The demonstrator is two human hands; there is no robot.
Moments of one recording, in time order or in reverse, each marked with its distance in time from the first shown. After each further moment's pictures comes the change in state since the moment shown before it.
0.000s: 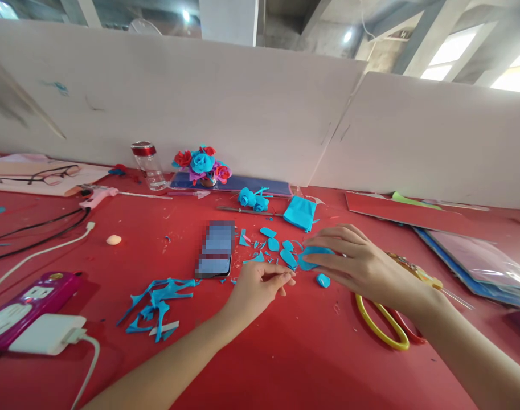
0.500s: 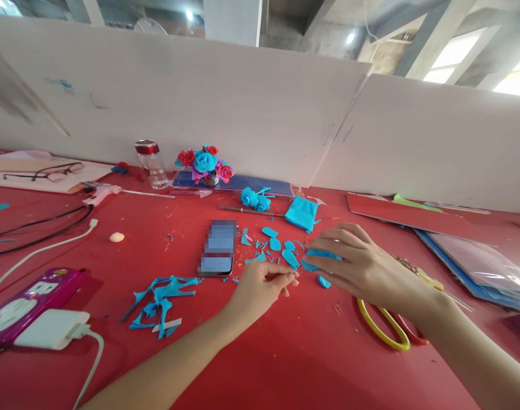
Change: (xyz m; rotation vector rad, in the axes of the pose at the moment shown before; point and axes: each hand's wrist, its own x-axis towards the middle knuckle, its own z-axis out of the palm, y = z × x) left_hand -0.002 0.004 0.001 -0.019 0.000 0.001; right_hand 0.007 -0.006 -0.005 -0.110 -0.075 -0.045
